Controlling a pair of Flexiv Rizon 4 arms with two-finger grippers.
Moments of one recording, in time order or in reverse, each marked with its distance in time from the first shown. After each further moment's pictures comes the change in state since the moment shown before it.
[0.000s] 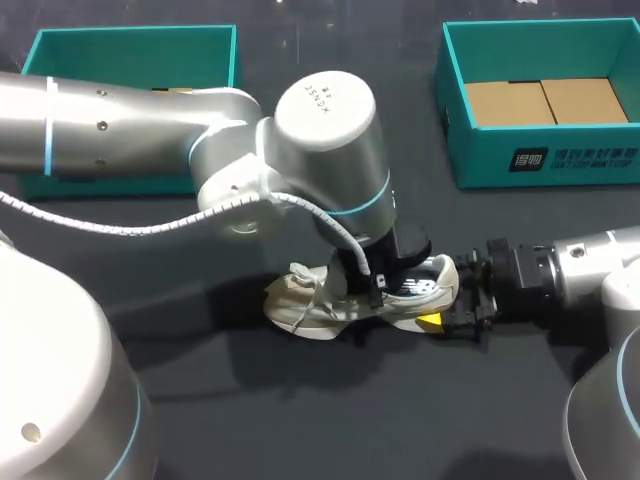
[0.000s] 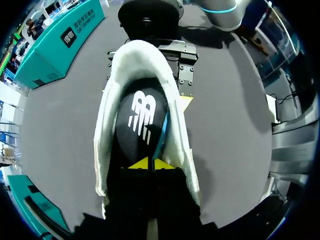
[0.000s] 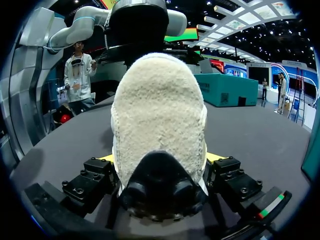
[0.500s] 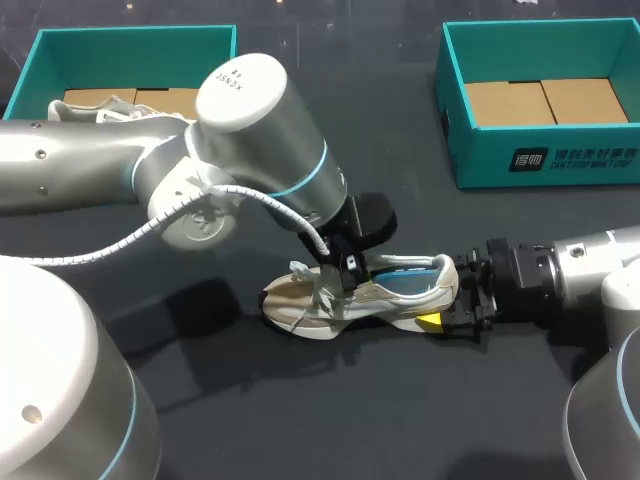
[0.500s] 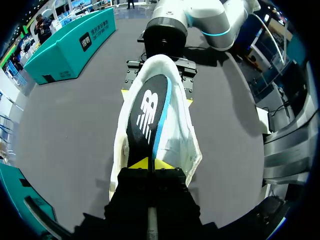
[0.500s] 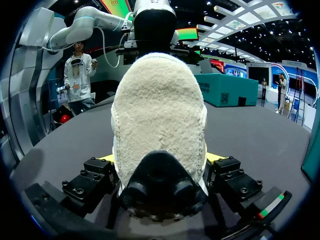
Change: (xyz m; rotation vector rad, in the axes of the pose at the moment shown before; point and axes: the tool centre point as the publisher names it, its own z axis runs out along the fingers) left arm -0.013 0.013 -0.020 0.164 0.052 -0.050; right arm 0.000 0.000 0.000 0.000 -0.001 0.000
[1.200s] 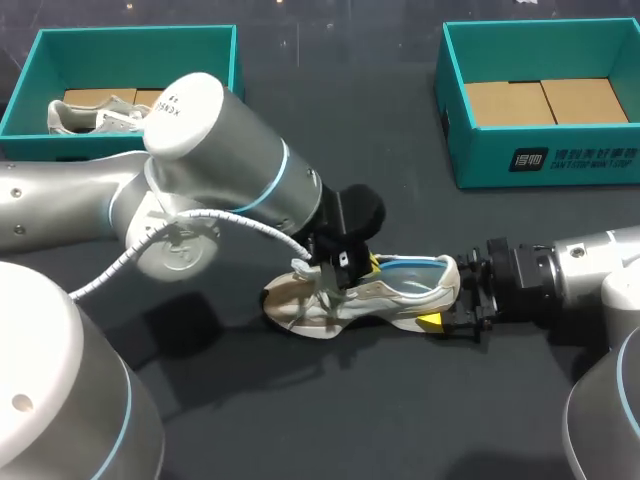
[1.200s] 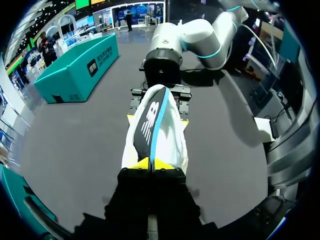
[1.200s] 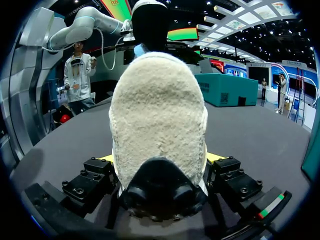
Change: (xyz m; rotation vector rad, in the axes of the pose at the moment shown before) left arm -0.001 -0.020 -0.016 0.202 -0.045 0.036; right arm 0.000 -0.001 -0.001 0.001 0.000 0.000
